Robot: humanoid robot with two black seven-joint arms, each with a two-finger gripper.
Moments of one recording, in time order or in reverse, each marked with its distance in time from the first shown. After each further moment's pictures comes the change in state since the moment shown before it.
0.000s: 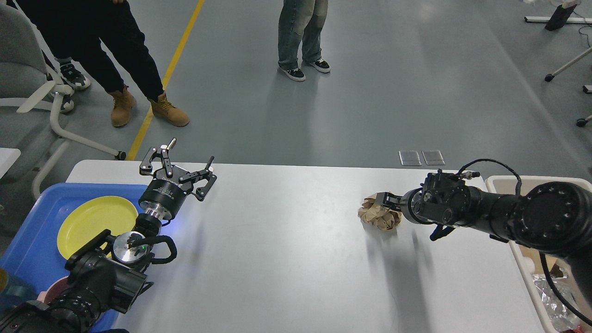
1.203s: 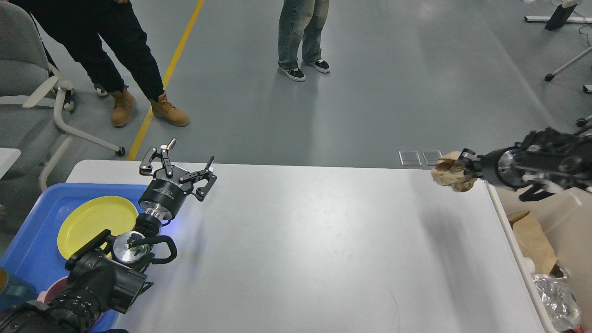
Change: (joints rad) left arm 0.000 0.000 0.000 0.000 0.000 0.000 0.000; right arm 0.294 -0.478 0.056 0.380 0.020 -0.005 0.000
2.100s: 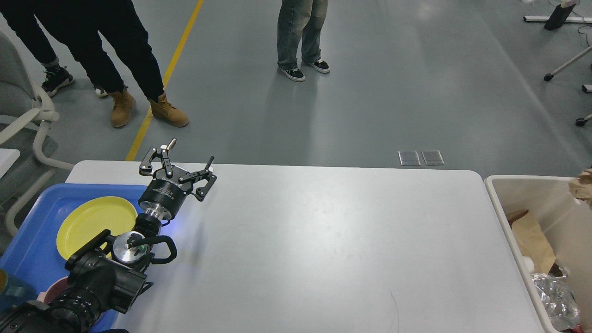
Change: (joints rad) left arm 0.000 0.000 0.000 0.000 0.000 0.000 0.000; right arm -0.438 -0.203 0.182 -0.472 0.033 -0.022 0.005
